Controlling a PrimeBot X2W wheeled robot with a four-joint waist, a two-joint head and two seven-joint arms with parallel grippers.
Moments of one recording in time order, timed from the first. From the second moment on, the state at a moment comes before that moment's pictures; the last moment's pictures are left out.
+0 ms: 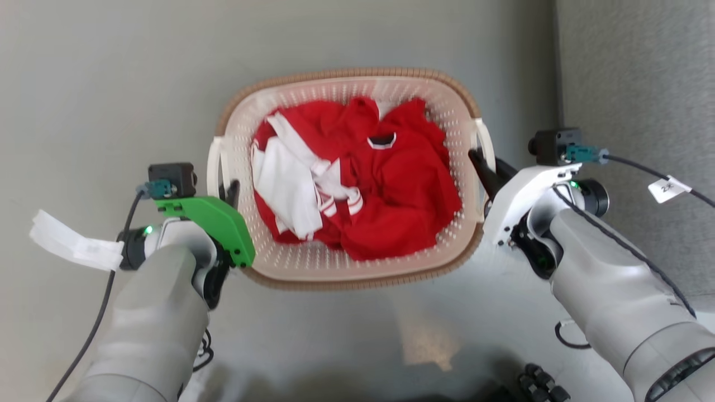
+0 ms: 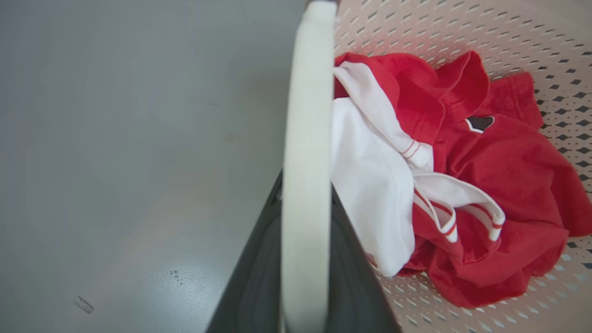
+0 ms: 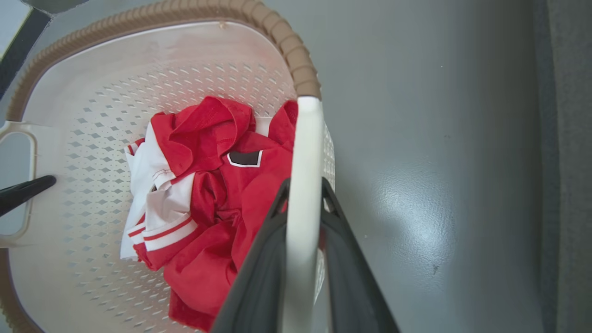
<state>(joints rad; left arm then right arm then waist) -0.78 0.02 -0.59 1.12 -0.74 -0.12 -0.15 -0.74 -0.12 0.73 1.00 0.74 0.13 -0.20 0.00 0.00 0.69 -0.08</state>
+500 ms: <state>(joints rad) -0.67 0.02 -0.63 1.12 -0.86 -0.12 -0.05 -0.68 -0.11 0.78 1.04 0.81 0.13 -0.11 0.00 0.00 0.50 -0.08</state>
